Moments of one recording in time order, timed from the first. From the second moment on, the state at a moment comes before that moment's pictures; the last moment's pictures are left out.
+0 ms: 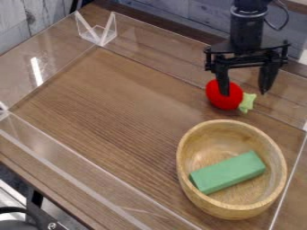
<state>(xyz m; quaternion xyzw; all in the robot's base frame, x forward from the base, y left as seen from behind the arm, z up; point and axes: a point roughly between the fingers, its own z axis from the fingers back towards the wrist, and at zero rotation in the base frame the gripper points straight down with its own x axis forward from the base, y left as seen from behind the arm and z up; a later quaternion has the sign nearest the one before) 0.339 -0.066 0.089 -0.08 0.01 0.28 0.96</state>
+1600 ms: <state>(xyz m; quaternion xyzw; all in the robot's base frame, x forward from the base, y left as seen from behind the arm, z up) 0.358 -0.022 0.048 -0.09 0.01 0.48 0.87</state>
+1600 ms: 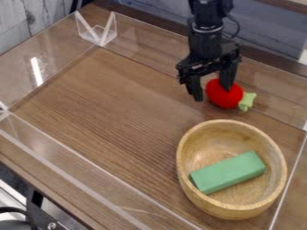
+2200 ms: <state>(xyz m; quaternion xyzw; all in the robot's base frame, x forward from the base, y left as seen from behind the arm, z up) 0.369 -0.040 0.044 -0.08 0.01 0.47 0.88</state>
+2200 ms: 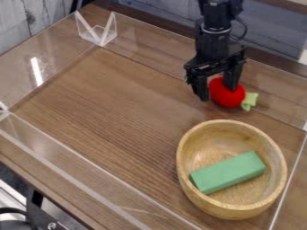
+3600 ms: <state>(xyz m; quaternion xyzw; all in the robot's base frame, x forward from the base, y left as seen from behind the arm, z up) 0.367 -0.032 0.020 -0.08 -0.01 0.46 0.89</state>
